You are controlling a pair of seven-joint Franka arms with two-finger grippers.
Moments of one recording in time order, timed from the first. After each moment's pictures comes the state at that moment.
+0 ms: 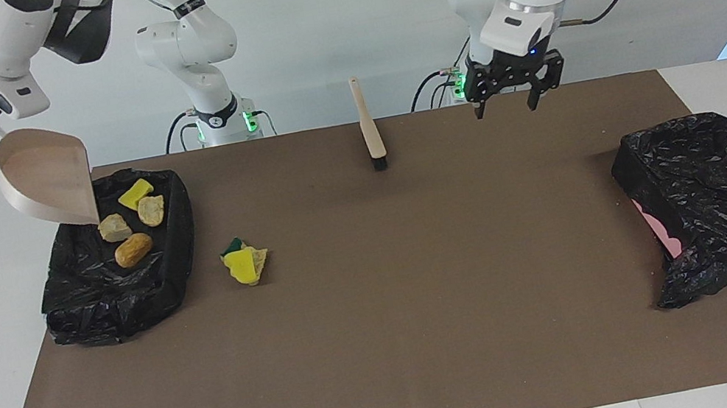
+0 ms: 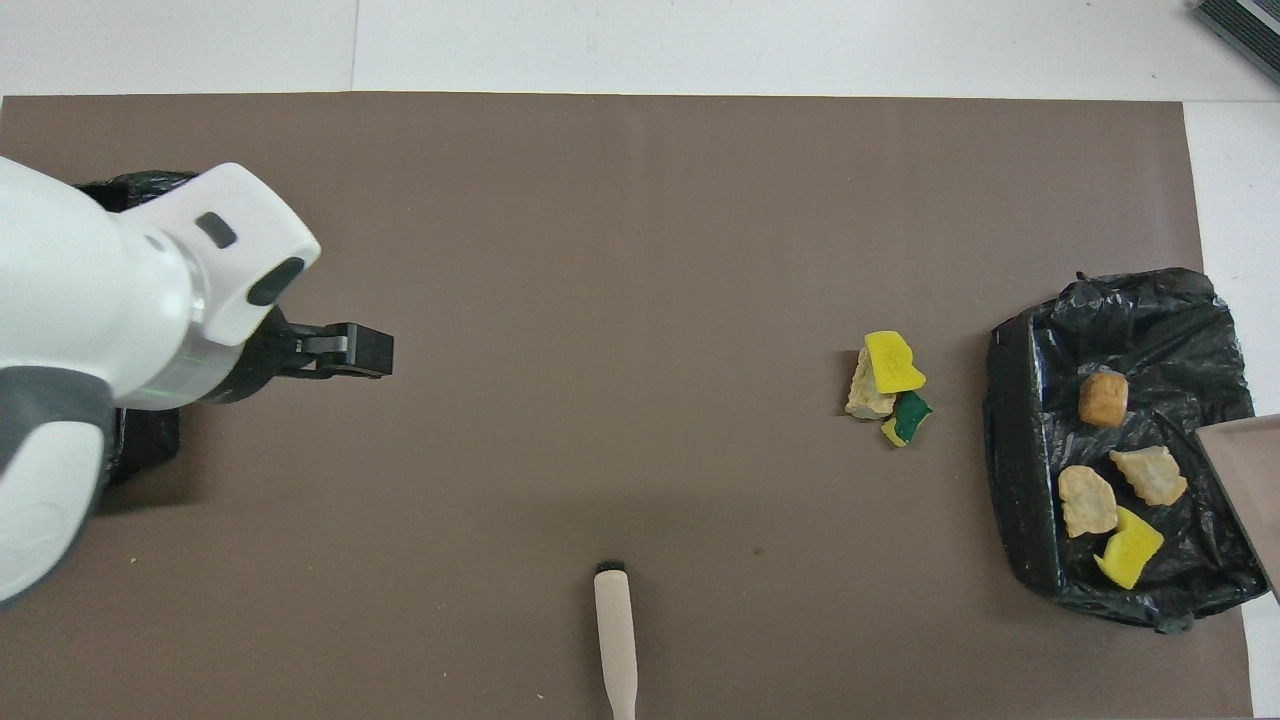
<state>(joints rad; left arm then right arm) -0.24 -0.05 -0.08 -1.60 -0.03 1.58 -0.26 -0.13 -0.48 -0.16 -2.20 -0.97 1.97 -1.80</state>
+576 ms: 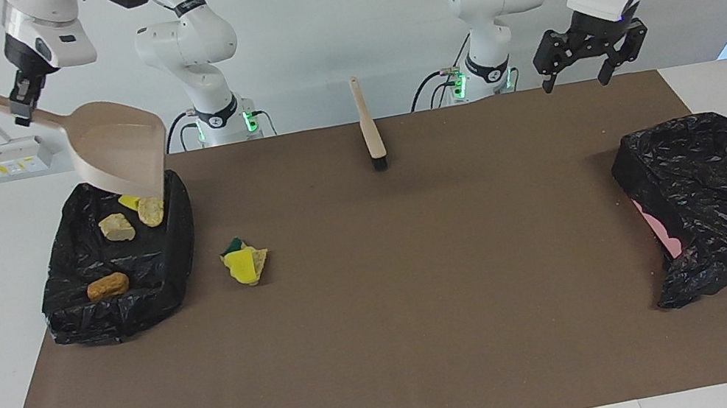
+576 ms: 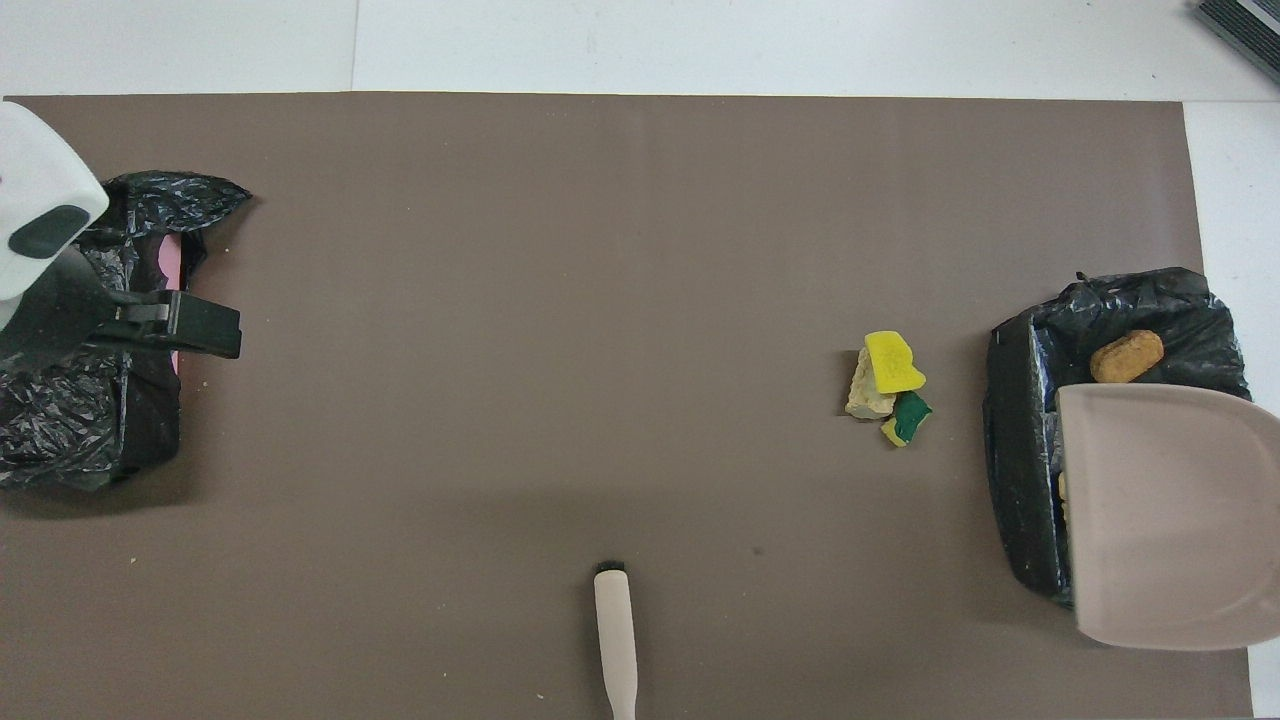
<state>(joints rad) -0.10 -0.02 -0.08 -1.51 -0.03 1.50 -0.08 -0.12 -0.53 0.12 -2.13 -0.56 1.69 -1.48</state>
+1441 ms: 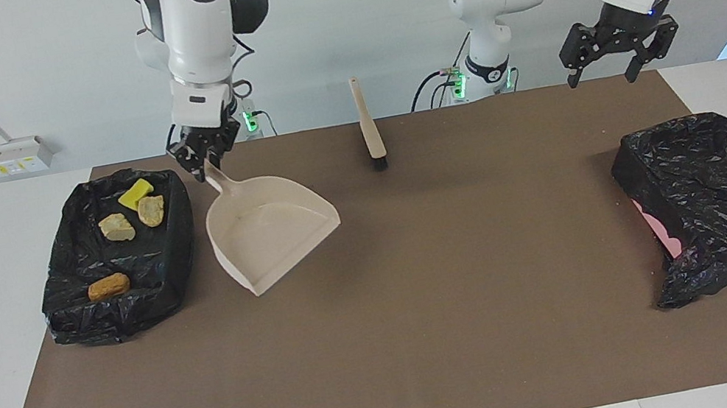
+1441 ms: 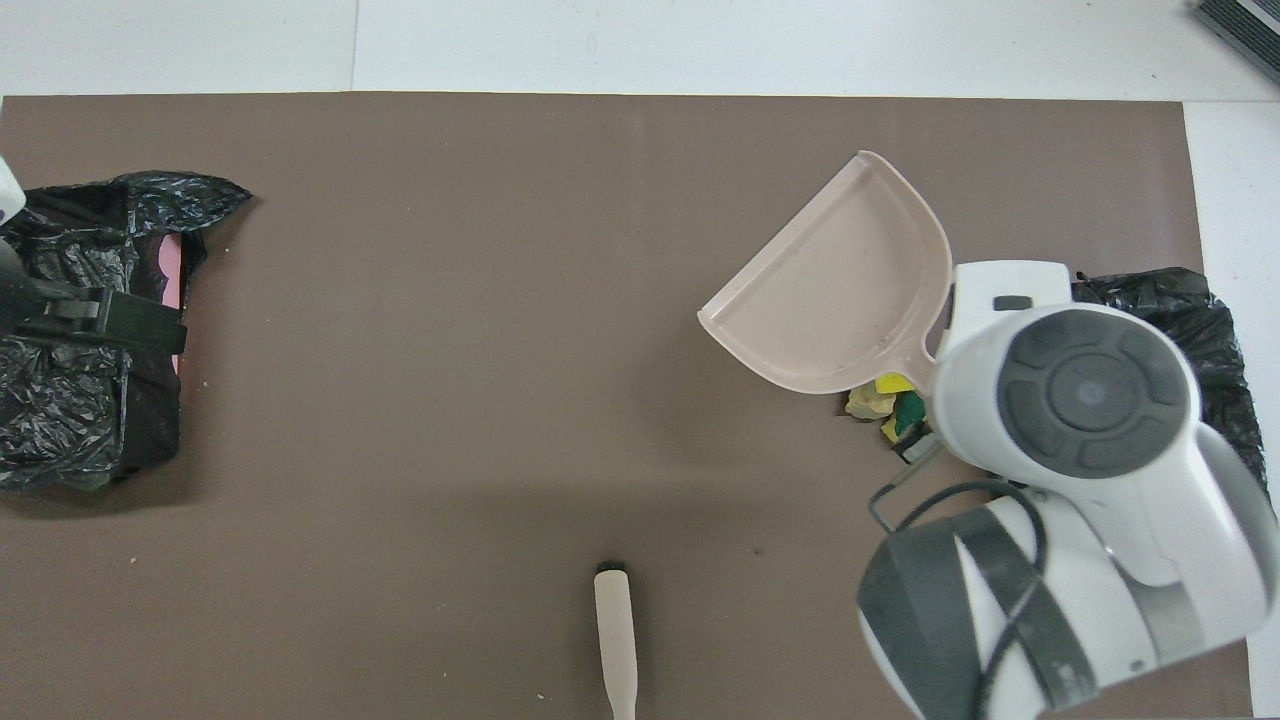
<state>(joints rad) -0.05 -0.02 -0.08 -1.50 -0.03 1.49 0.02 -0.02 -0.09 0.39 -1.92 -0.27 1.79 -0.23</state>
